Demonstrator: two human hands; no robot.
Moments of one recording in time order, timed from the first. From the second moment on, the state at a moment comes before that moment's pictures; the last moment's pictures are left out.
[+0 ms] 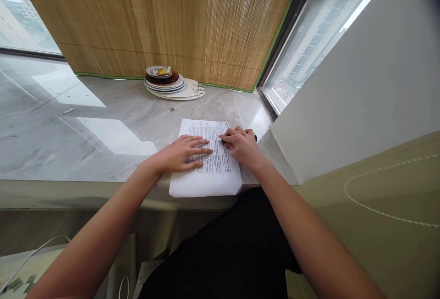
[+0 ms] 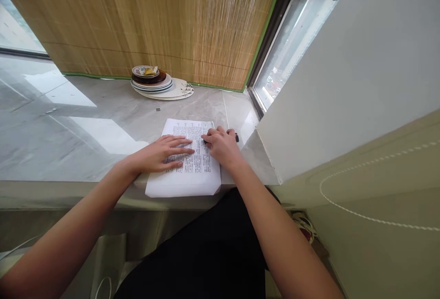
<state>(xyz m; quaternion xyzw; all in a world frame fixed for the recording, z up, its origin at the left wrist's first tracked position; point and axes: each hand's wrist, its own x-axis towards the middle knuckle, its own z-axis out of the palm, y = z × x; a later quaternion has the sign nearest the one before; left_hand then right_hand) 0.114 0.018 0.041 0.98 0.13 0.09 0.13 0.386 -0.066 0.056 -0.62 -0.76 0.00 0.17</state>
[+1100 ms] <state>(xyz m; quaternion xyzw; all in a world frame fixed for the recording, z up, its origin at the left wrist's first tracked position) 0.099 0.062 0.038 0.78 0.53 0.33 0.03 0.291 -0.048 0.045 -0.64 -0.65 0.13 0.39</state>
